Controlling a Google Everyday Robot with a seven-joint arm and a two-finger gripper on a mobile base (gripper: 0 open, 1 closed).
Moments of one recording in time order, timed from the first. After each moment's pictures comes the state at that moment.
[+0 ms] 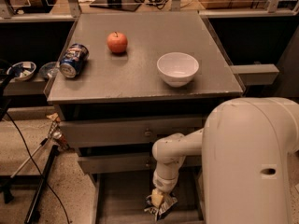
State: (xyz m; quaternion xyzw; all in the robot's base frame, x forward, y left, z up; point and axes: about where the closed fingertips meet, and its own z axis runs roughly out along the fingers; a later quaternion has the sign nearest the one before) arm 0.431 -0.055 0.393 0.41 -0.90 -0.11 0.12
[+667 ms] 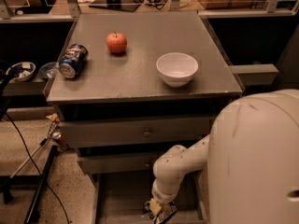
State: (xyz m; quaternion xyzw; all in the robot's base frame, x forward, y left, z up) arm 0.406 -0.048 0.402 0.38 -0.92 -0.09 0.04
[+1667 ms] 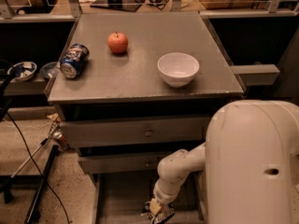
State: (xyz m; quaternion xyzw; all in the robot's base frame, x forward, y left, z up) arm 0.413 -0.048 0.360 0.34 -0.93 -0.12 0.05
